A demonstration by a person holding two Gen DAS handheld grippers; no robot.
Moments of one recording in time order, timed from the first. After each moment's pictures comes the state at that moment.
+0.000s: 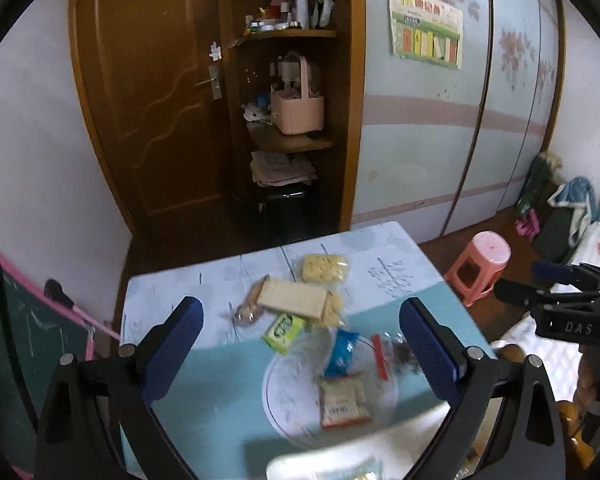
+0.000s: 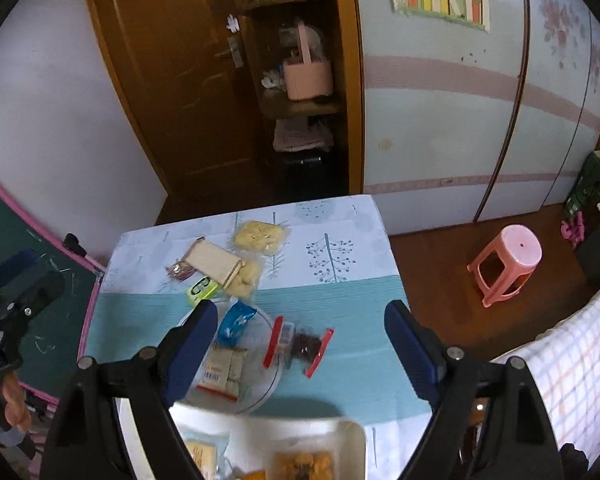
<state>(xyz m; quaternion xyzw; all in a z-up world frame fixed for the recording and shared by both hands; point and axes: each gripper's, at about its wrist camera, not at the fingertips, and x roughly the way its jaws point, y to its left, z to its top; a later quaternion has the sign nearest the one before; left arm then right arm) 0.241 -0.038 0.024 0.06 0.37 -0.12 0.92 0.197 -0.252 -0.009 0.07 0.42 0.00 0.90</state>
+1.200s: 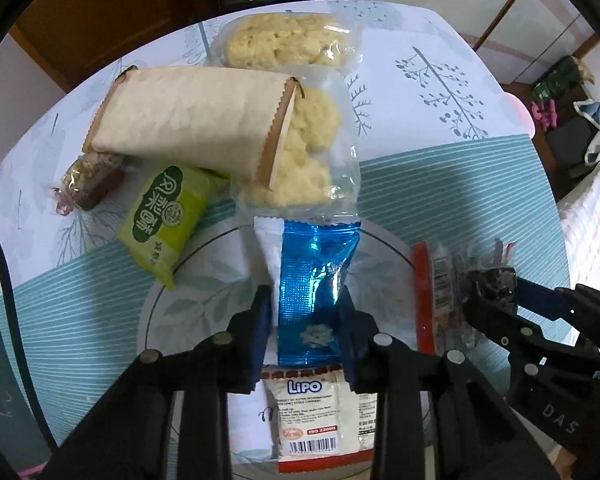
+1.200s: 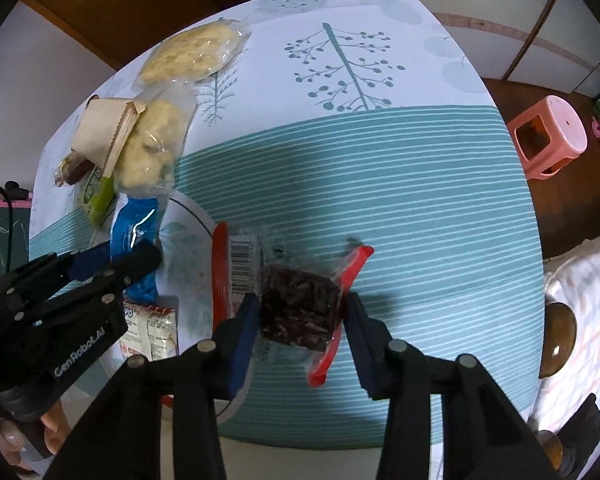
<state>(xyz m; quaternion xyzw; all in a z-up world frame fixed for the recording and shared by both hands) 0.358 -0.114 -0.243 0.07 0.65 -0.13 0.74 0.281 -0.235 -0.226 0.12 0.65 0.01 0.75</state>
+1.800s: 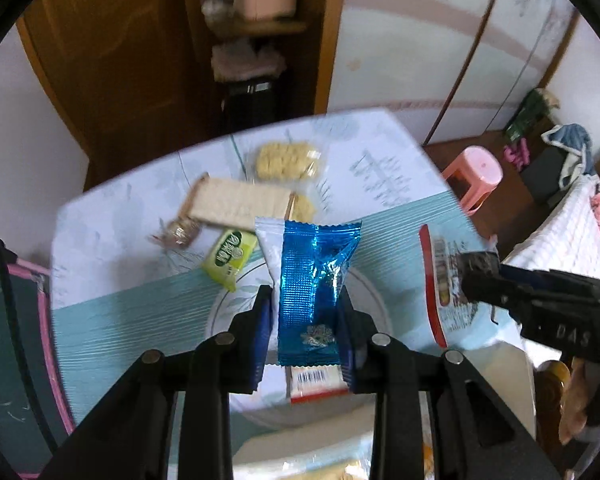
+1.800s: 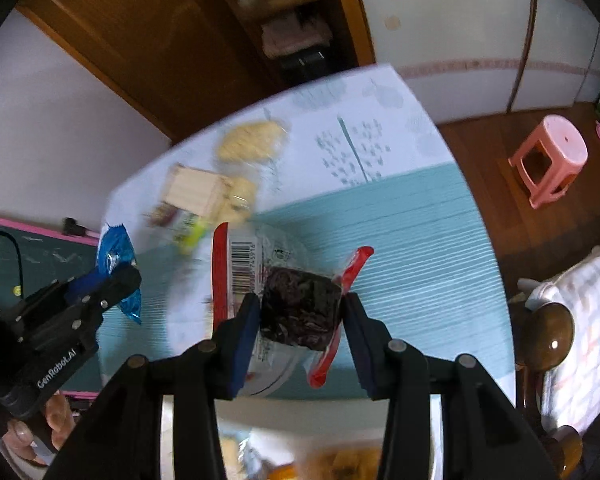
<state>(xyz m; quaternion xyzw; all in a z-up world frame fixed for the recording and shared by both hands) 0.284 -0.074 -0.082 0.06 0.53 -0.16 0.83 0.223 -0.259 -0.108 0.18 0.55 0.04 0.82</state>
